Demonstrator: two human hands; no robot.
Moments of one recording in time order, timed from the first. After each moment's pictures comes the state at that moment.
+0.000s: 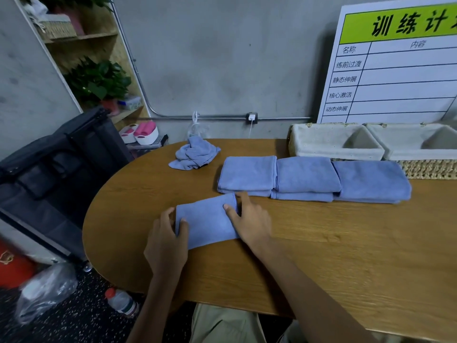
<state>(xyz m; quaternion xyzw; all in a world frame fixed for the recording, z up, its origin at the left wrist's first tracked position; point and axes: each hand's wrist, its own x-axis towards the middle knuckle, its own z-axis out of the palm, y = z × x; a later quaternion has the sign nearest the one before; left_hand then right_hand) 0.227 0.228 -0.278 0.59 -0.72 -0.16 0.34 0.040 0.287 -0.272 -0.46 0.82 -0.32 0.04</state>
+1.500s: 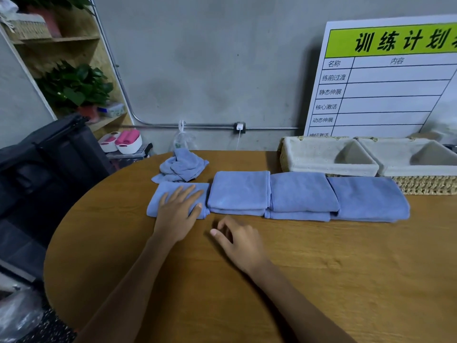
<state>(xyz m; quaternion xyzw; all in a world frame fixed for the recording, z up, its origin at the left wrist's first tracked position) 0.147 0.093 -0.289 0.35 -0.92 -0.02 0.17 0.024 0.281 -0.282 -0.55 0.75 -0.36 0.07</state>
